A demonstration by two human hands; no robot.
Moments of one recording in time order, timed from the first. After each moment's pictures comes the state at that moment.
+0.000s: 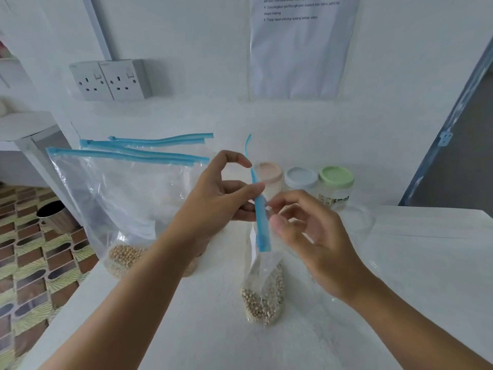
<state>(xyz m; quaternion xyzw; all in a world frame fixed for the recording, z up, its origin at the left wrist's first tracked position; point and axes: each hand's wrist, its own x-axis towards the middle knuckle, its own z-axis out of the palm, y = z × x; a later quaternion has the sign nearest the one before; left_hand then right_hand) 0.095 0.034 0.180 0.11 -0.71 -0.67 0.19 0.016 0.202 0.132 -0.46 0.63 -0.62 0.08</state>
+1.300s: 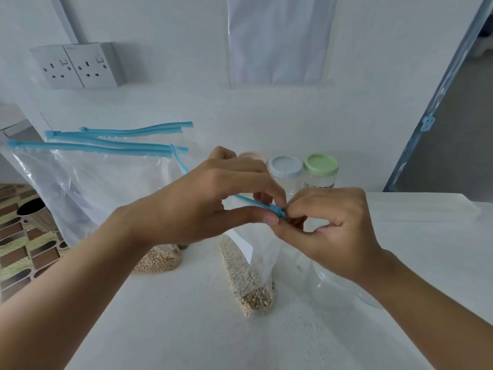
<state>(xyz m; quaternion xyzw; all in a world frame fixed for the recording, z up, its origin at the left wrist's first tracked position) 0.090 0.030 0.201 -0.28 -0.92 -0.18 0.19 -0.014 0.224 0.138 -0.58 0.61 -0.48 -0.24</state>
